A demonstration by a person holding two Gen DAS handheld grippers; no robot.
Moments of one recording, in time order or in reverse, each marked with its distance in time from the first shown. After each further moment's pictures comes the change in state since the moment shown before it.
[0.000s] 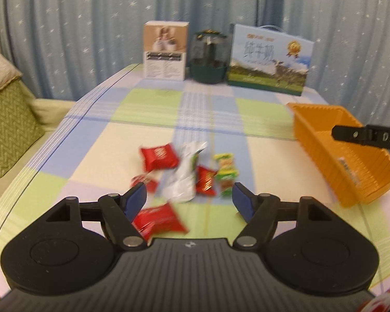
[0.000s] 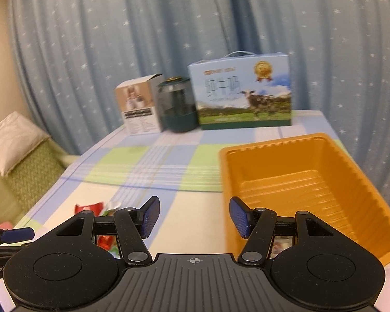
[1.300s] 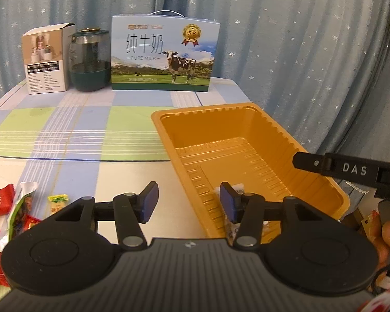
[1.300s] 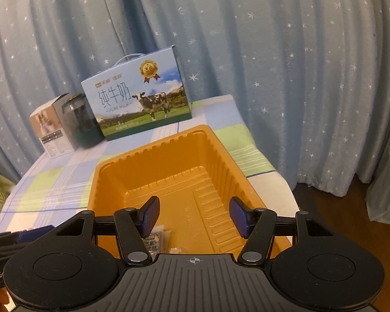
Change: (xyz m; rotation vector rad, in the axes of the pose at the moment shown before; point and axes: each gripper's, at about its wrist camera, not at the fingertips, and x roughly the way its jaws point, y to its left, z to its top) left arm 0.073 -0.187 0.048 0.103 0.028 -0.275; right arm -0.027 -0.150 0.012 0.231 0.009 -0.254
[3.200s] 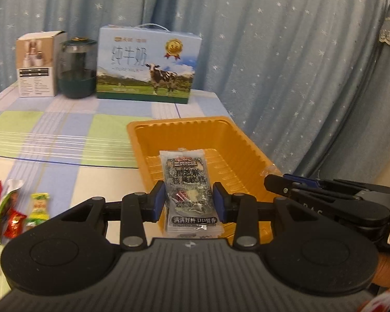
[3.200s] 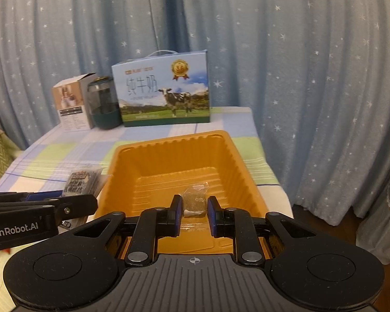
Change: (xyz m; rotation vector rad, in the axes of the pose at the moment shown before) left arm -0.017 -0.034 0.005 -0.036 -0.037 -0.063; right arm -0.021 0.017 -0.008 -0.213 -0.002 0.010
